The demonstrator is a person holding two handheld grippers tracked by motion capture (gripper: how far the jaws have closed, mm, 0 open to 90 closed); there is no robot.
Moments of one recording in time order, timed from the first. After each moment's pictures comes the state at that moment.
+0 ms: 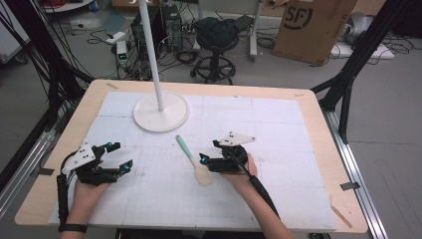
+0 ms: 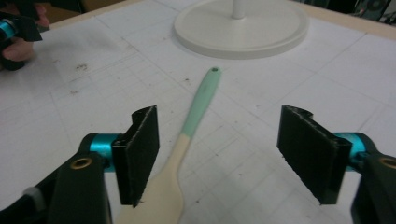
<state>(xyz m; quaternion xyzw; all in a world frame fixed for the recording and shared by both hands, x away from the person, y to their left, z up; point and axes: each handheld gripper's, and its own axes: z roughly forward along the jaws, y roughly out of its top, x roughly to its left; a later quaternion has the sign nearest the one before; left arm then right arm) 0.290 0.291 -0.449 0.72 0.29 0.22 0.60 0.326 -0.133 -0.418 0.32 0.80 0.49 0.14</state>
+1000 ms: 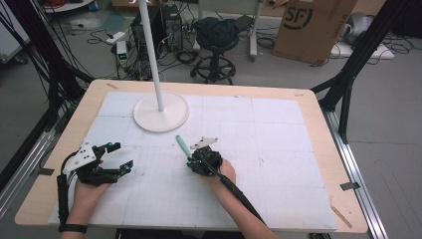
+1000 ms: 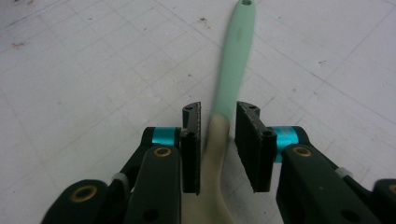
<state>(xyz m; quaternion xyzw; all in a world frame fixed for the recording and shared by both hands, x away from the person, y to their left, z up) 0.290 0.290 -0.449 0.72 0.28 0.23 0.59 0.329 -0.065 -0.444 0.35 0.85 0.36 0.14</state>
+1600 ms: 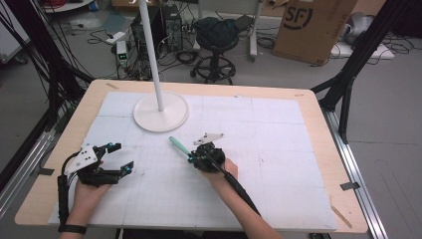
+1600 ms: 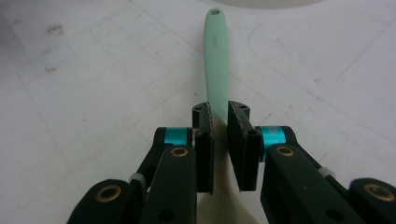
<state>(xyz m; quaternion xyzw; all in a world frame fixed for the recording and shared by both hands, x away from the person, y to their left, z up) 0.288 0.287 -0.449 0.72 0.27 0.24 0.59 0.334 -0.075 -0.429 0.35 0.84 0.40 0.12</state>
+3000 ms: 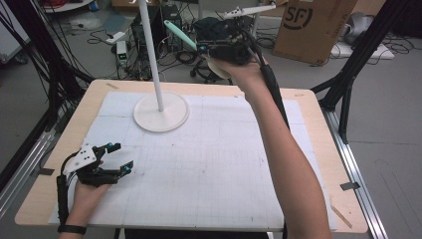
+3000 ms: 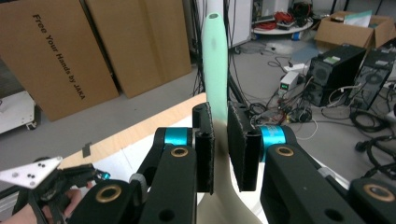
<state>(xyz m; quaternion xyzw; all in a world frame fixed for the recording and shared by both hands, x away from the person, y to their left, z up) 0.288 0.289 -0.449 0.72 0.28 0.23 0.59 0.430 -0.120 -0.150 0.28 0.77 0.56 0.13</state>
